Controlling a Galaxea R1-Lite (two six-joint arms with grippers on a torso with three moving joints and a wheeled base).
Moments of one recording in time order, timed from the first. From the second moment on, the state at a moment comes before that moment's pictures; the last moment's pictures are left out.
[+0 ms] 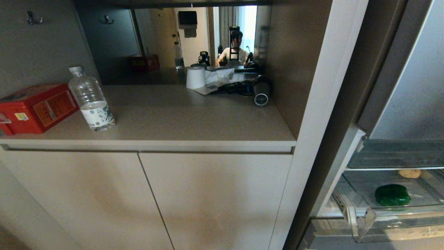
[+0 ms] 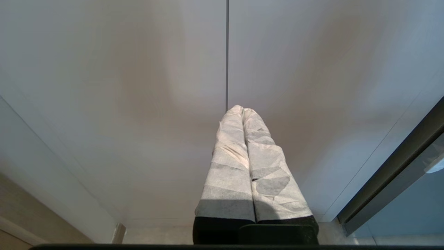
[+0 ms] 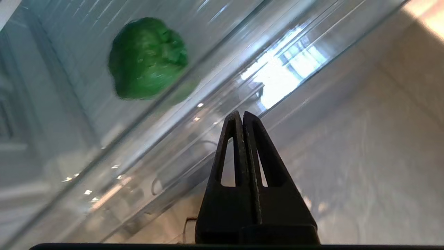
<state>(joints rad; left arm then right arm) 0.00 0.00 -0.06 0.14 0.01 0.00 -0.95 1.88 -0.55 -0.57 0.48 0.07</state>
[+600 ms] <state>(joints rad) 0.00 0.00 -0.06 0.14 0.01 0.00 -0.82 2.24 -0.73 -0.98 0.51 0.18</state>
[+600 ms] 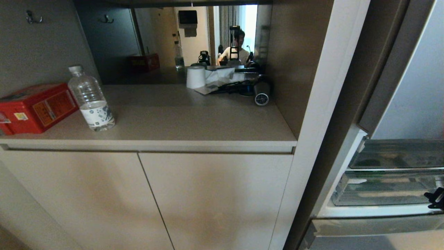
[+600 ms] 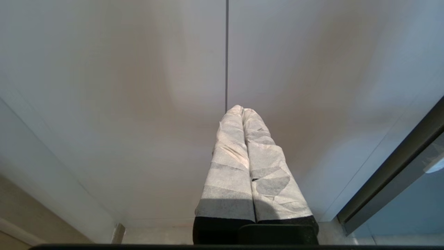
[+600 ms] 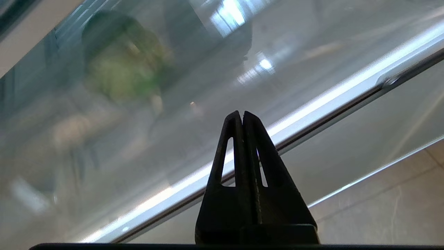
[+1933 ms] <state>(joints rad) 0.00 0.00 -0.06 0.14 0.01 0.00 -0.82 1.50 -0.03 -1.16 0.55 0.06</state>
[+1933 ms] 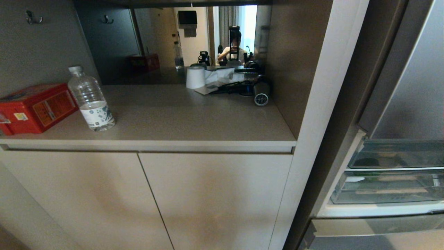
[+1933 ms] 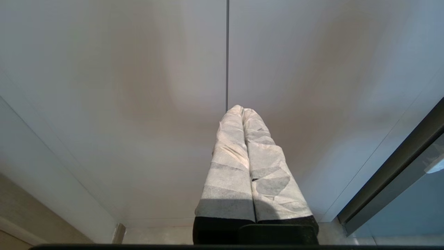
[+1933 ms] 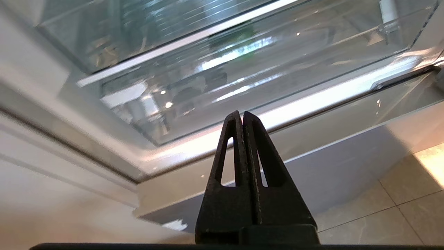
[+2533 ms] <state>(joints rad) 0.00 0.00 -0.06 0.14 0.01 0.00 -0.75 1.22 0.00 -0.97 0.54 0.01</state>
